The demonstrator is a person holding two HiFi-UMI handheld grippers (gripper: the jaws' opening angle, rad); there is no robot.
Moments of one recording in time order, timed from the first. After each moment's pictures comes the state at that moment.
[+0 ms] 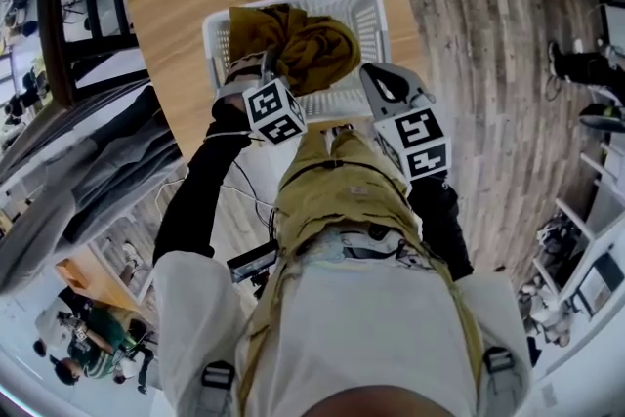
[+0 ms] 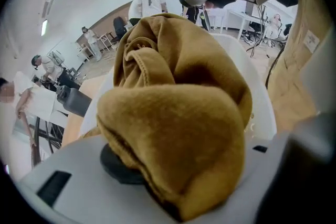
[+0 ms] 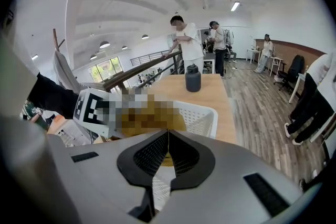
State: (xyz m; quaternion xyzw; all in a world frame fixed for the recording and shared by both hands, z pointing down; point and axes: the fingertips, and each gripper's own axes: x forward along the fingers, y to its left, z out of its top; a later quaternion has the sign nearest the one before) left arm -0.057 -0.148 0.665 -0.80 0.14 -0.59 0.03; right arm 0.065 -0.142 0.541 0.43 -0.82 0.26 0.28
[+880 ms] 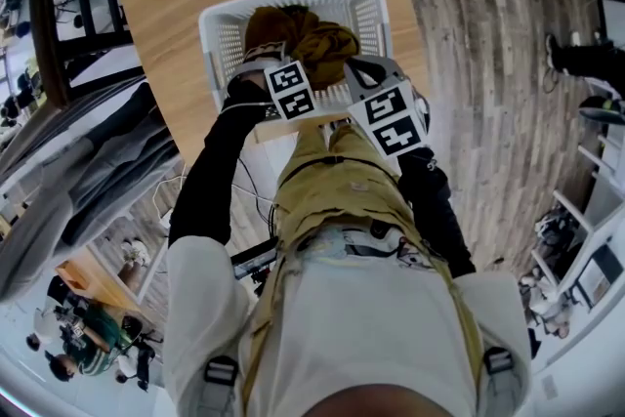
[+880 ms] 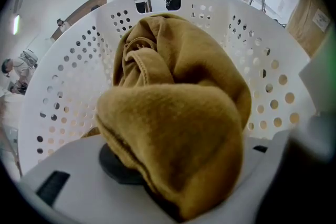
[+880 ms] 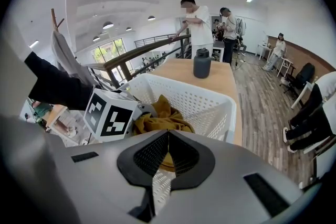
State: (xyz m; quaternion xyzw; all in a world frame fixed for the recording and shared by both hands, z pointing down) left arm -0.044 -0.124 0.745 -0.77 0.03 -0.64 0.01; right arm 0.040 -0.137 0.587 0.39 -0.80 0.26 0.37
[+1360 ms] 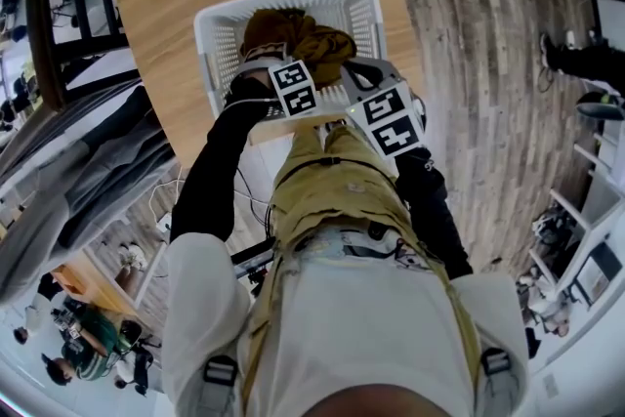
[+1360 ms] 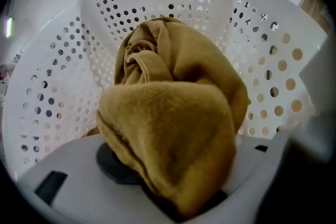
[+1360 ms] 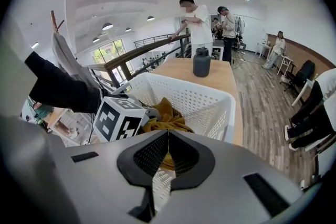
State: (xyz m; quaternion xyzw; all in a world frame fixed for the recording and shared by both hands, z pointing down) left arm -0.040 -0.120 0.768 -0.75 0.02 -0.66 0.01; right arm 0.043 -0.131 0.589 0.39 -0.80 0.27 0.37
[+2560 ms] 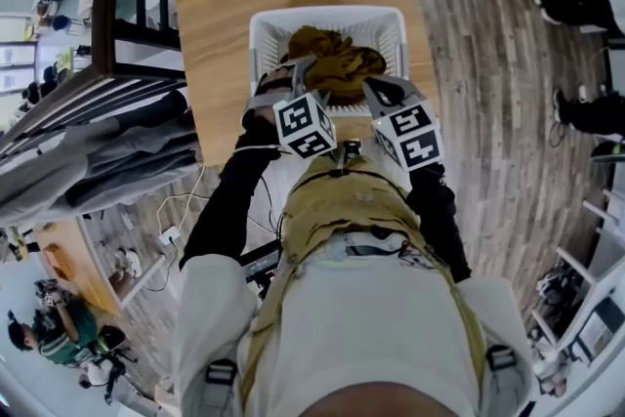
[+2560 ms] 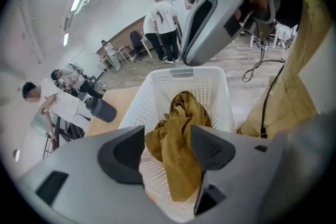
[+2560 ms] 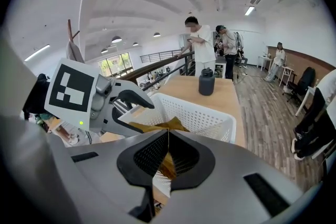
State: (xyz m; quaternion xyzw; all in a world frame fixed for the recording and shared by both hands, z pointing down) left arm -0.051 -0.123 0.585 -0.81 0.23 -0.54 0.07; right arm 0.021 -0.114 0.529 0.40 -0.84 0.22 0.30
